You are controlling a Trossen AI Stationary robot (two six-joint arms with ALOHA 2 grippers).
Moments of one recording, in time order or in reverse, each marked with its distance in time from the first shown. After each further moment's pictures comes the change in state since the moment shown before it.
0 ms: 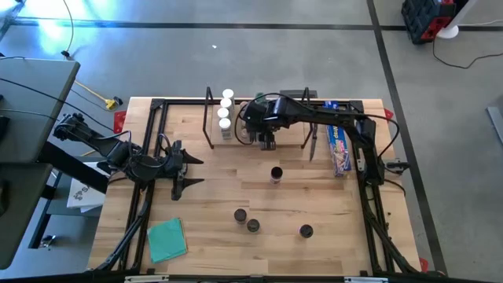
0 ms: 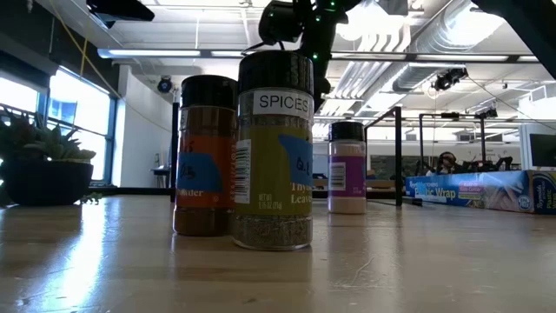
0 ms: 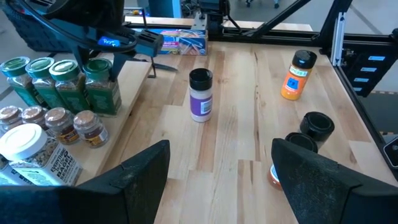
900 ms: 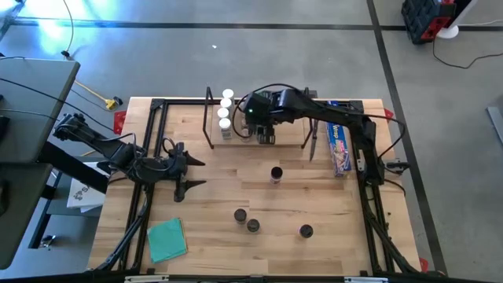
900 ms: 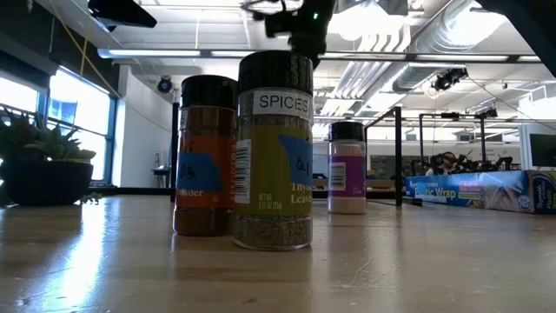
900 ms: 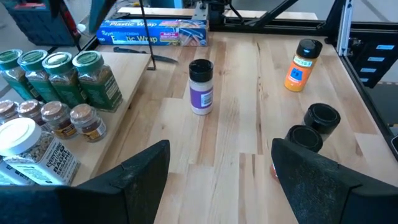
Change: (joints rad) left arm 0.000 0.042 0.000 0.000 0.001 -0.009; right arm 0.041 -0.004 0.252 -0.177 0.066 0.050
